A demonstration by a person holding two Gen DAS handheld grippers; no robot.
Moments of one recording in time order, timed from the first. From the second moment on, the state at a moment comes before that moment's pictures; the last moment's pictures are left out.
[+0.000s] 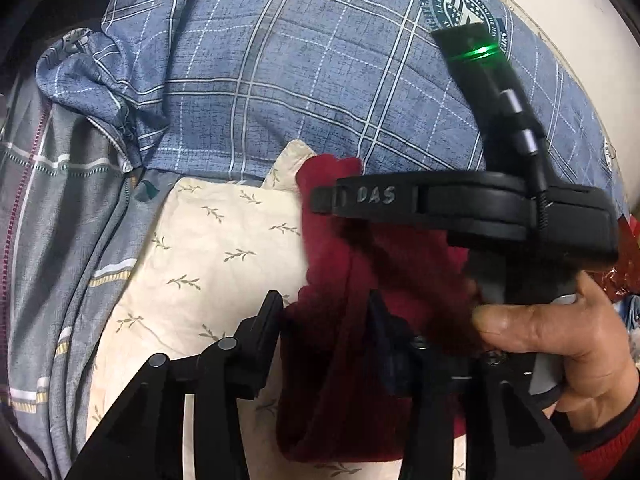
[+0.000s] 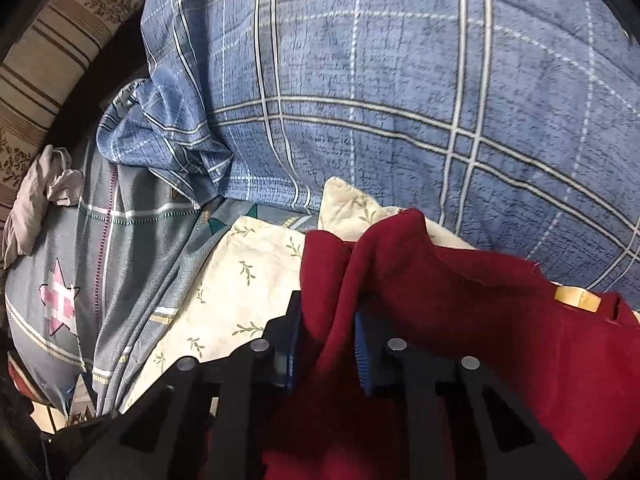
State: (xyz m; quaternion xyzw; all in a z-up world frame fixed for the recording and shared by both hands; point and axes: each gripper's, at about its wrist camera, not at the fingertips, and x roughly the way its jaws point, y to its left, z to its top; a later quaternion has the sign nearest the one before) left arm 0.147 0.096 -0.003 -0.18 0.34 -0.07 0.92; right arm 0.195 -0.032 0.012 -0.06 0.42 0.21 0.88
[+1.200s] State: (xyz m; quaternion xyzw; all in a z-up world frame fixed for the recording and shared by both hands) left arm 0.154 0.098 -0.009 -0.20 0.38 -0.09 0.90; right arm 0.185 -0.053 0.036 -0.02 0.40 0.22 0.89
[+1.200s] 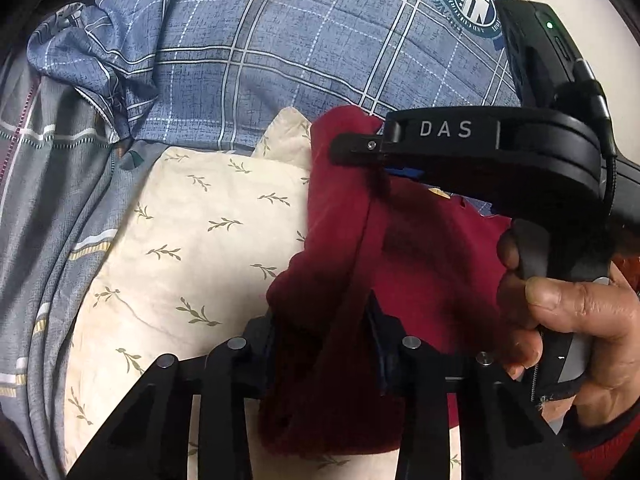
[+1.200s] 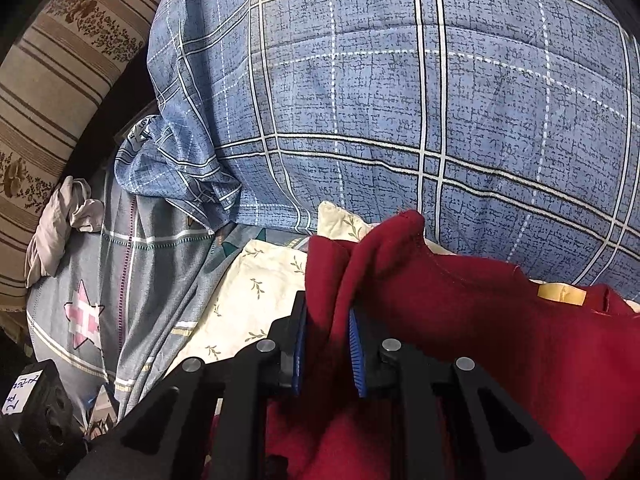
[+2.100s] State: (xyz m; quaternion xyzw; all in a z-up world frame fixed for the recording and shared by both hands) left arm 0.130 0.083 0.012 -0.17 0.36 -0.08 0.91; right arm 0.161 -0.072 0.056 -0.02 0.38 0.19 0.90
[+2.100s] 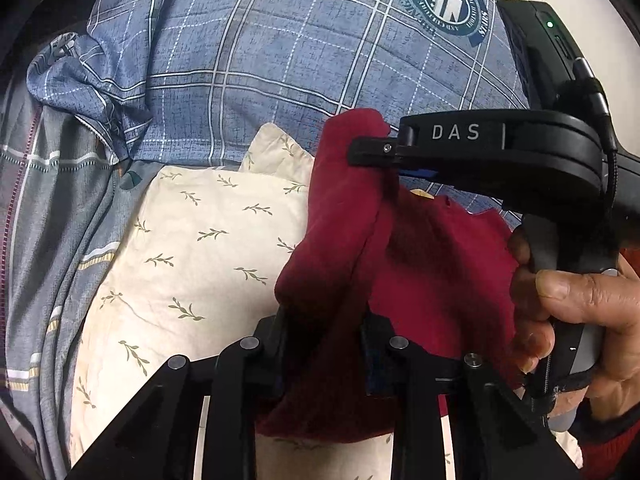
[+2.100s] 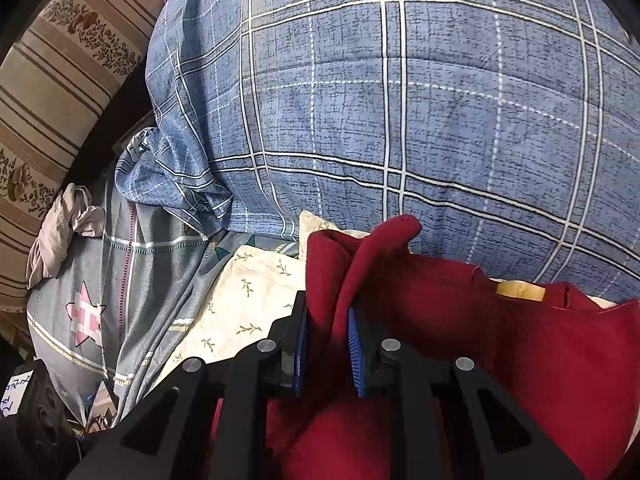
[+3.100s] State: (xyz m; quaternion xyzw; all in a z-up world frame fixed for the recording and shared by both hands) left arm 0.109 0.040 0.055 -0.13 0.36 -0.14 0.91; right arm 0.139 -0.124 0.088 -0.02 0.36 0.17 0.91
